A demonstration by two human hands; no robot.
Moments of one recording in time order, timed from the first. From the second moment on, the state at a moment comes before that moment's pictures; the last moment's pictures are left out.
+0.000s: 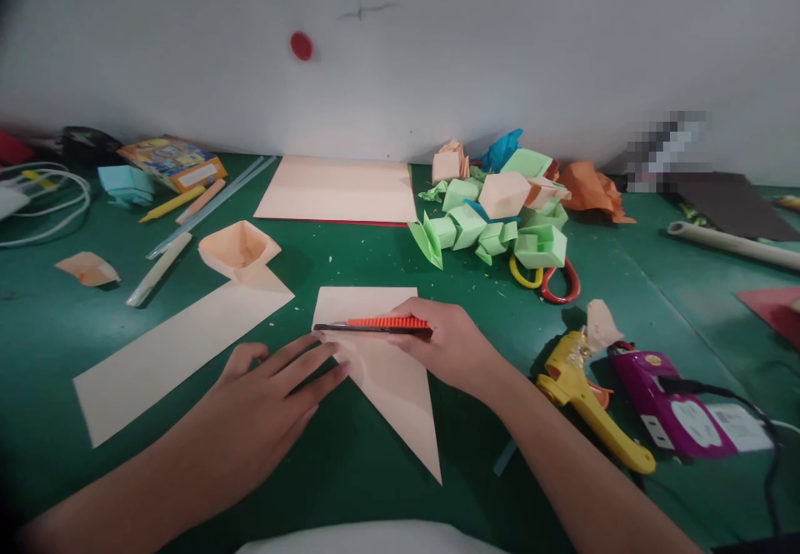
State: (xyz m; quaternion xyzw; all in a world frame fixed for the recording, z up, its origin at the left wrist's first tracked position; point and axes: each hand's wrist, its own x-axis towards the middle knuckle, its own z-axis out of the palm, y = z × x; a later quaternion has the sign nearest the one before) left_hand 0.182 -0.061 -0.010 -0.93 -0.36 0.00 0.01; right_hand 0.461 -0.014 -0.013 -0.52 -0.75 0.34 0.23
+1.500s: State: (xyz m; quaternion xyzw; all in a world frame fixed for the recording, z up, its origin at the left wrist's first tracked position) left_hand 0.181 -0.061 -0.013 -0.93 -0.36 0.00 0.01; right_hand 0.471 -0.013 -0.009 -0.53 -0.76 0.31 0.22
